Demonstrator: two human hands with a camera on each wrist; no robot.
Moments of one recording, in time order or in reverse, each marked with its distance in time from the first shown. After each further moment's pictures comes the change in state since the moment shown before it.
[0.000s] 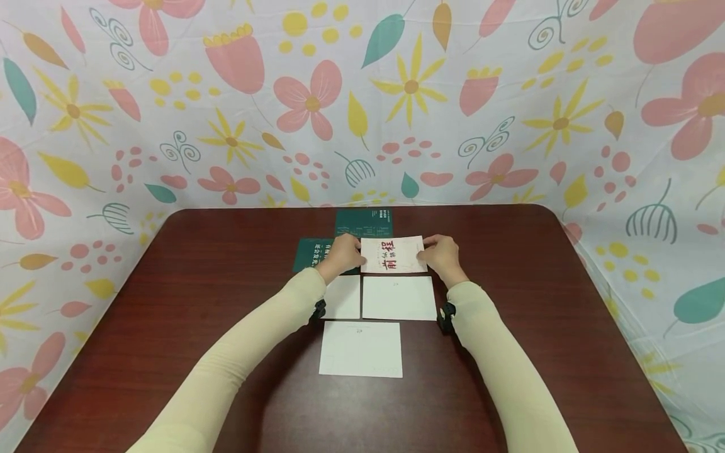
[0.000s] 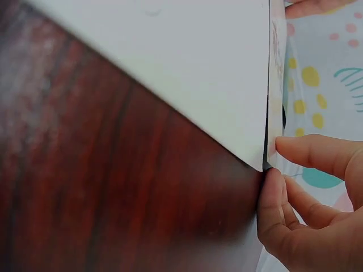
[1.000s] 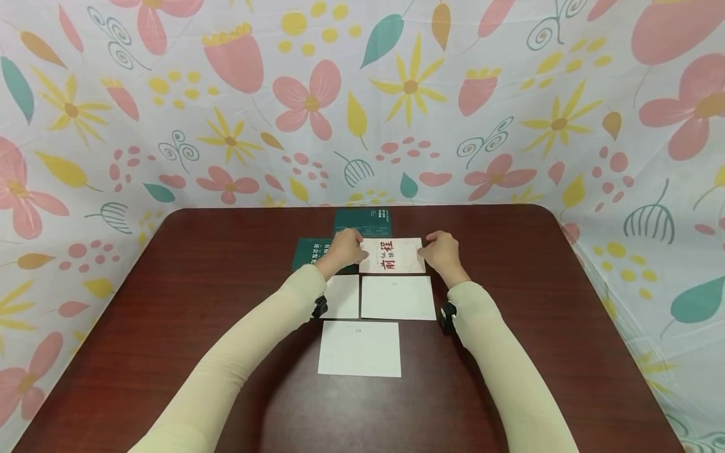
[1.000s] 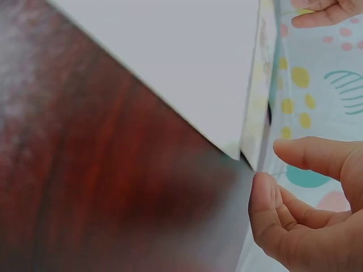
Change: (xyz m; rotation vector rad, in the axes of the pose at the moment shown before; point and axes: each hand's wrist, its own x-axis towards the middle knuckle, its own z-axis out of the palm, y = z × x) left_hand -0.005 0.012 -0.009 -0.030 -0.009 0.020; right_hand -0.003 -0.007 -0.006 -0.106 0.037 -0.066
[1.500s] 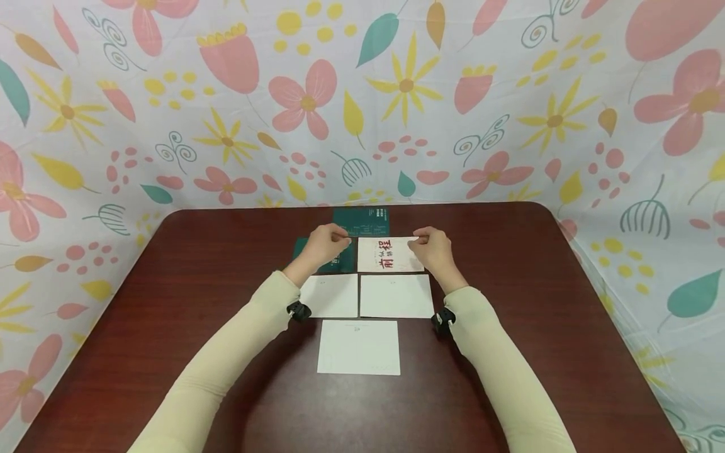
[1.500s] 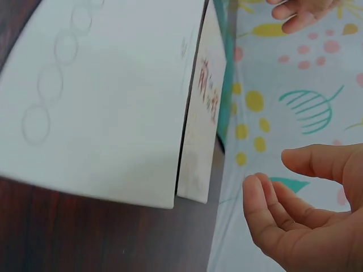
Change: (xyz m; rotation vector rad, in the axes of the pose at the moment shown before) left_hand -0.028 -0.011 -0.035 -0.180 0.074 0.011; right_hand -0.024 -0.026 -0.005 0.137 -0.003 -0.059
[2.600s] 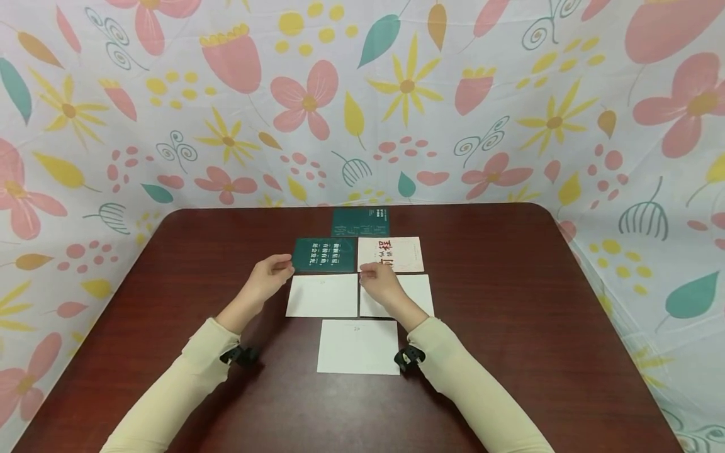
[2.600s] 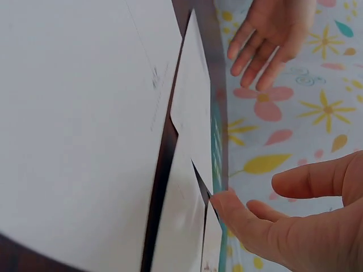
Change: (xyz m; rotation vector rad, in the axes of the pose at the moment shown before) left_hand -0.079 -0.071 -0.046 -0.305 0.060 -0.190; right_hand -0.056 -0.042 0.074 0.226 -0.317 0.079
